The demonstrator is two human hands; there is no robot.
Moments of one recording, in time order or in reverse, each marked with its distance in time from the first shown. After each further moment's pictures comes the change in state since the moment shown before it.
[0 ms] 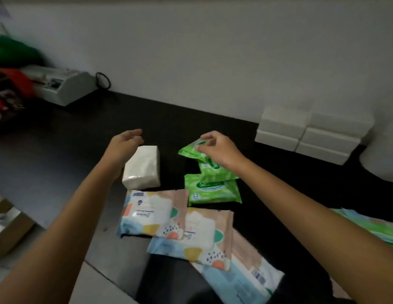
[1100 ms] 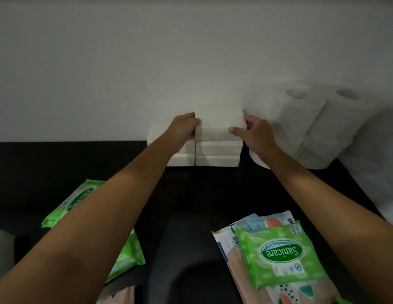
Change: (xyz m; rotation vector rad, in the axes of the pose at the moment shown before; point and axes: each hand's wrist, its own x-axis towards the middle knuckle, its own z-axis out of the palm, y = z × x) left_hand 0.024 0.184 0.346 -0.300 -0.749 0.017; right_hand -0.004 0.137 -0.258 -0.091 0.752 0.214
